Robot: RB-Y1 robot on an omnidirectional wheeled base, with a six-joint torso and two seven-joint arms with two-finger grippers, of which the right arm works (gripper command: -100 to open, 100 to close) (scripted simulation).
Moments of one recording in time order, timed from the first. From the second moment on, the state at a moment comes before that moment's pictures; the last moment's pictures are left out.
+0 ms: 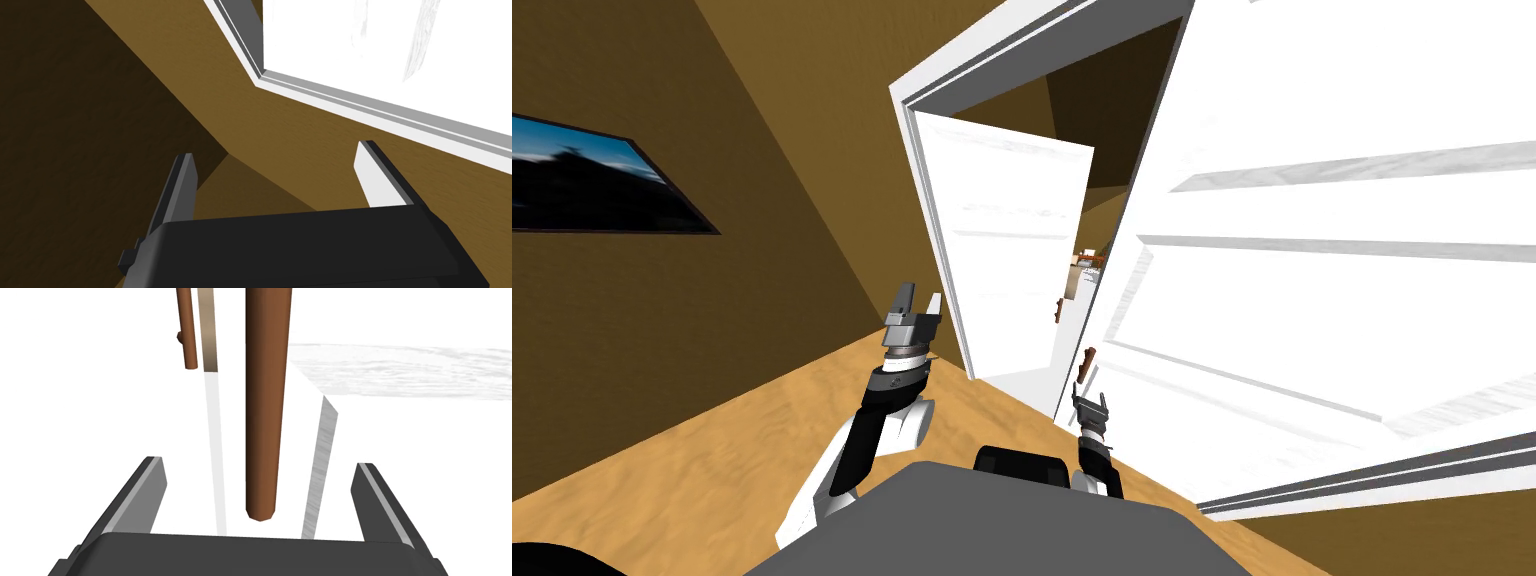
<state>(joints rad) 0.18 -0.11 0.37 -1.04 -0.81 -0.89 -1.03</state>
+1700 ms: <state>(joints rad) 0.14 -0.10 0.28 -0.99 -0.85 -0.91 -1.01</state>
